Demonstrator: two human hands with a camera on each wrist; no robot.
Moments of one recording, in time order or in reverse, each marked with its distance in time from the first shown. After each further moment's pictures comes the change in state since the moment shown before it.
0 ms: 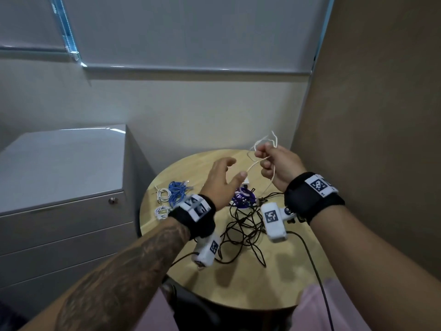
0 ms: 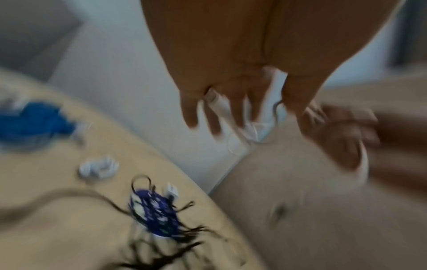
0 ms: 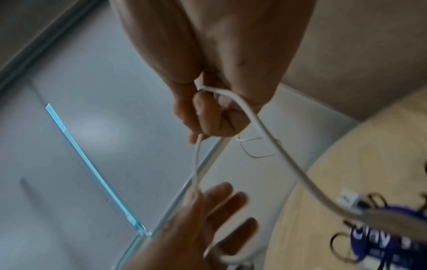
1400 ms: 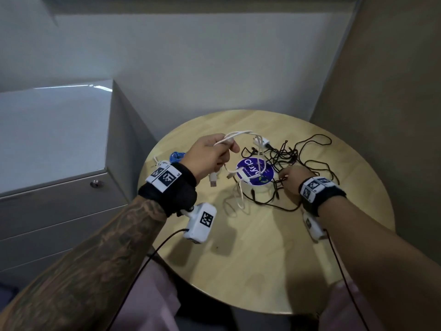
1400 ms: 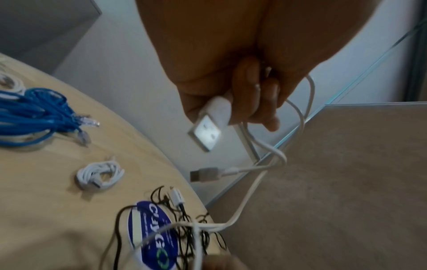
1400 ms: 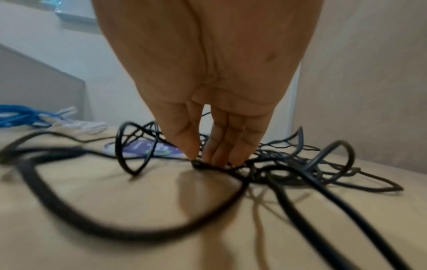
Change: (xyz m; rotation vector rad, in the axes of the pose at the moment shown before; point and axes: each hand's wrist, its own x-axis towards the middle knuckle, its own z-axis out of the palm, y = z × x) left_hand 0.045 -0.051 -0.033 -0.405 -0.179 -0.323; right_hand 0.109 0.143 -0.090 -1.730 -0.202 0.141
